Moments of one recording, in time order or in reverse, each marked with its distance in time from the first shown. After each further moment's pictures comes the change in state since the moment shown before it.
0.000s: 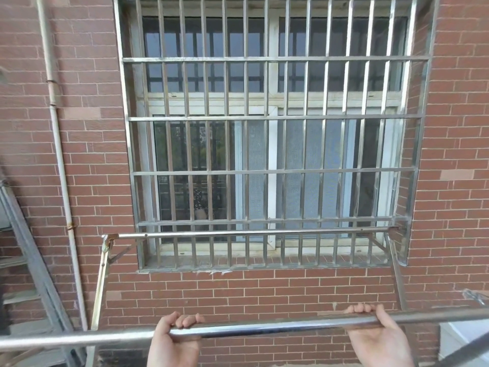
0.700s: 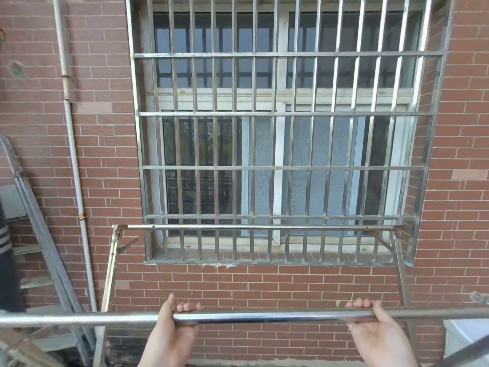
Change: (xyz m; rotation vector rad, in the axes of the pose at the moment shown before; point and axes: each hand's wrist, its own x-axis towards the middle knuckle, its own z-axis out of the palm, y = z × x) left_hand 0.002 0.012 -0.012 0.101 0.003 0.045; right_hand -0.006 -0.002 -0.005 -0.067 0.018 0.019
